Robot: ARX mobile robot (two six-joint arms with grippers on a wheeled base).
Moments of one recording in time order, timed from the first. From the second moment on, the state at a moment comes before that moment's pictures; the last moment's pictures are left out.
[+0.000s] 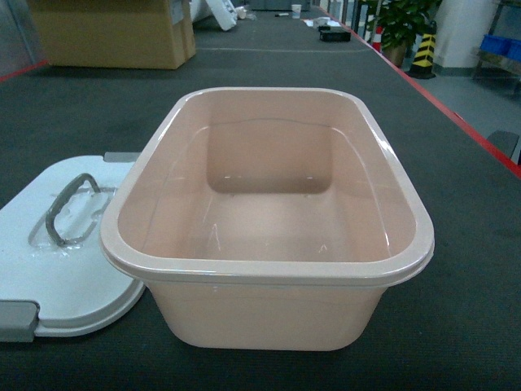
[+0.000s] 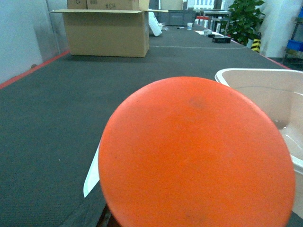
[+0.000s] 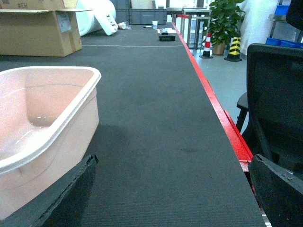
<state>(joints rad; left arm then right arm) 0.00 0.01 0.01 -0.01 0.00 0.00 0.00 0.00 0.01 -0.01 0.00 0.00</state>
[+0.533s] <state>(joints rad) -0.28 1.02 0.29 0.92 -0.31 0.03 0.00 0.00 0.01 -0.01 0.00 0.00</state>
